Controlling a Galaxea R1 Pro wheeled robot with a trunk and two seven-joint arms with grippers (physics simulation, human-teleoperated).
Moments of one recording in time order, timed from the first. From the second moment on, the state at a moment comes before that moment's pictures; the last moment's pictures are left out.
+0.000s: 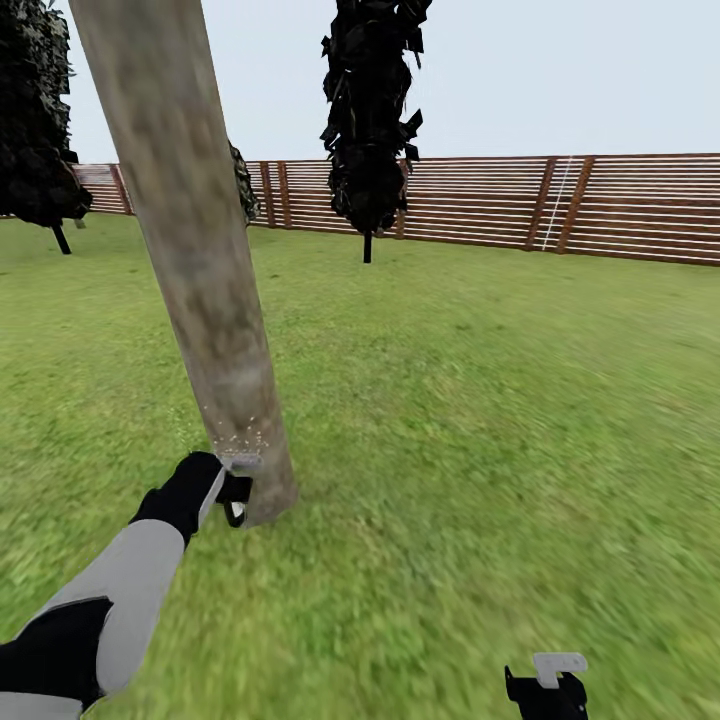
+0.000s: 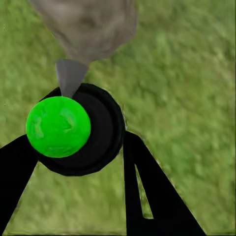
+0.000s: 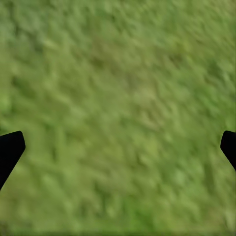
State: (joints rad) left arm -0.95 0.02 0.18 -0.53 -0.28 0.77 -0.11; right arm -0.48 -0.10 0.04 -0.03 0.01 -0.38 -0.13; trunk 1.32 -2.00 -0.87
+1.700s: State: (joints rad) left arm -1.02 0.13 0.14 -0.59 -0.28 0.89 -0.10; right arm -0.48 -0.10 0.04 -0.03 0.01 -0.38 -0.13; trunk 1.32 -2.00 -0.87
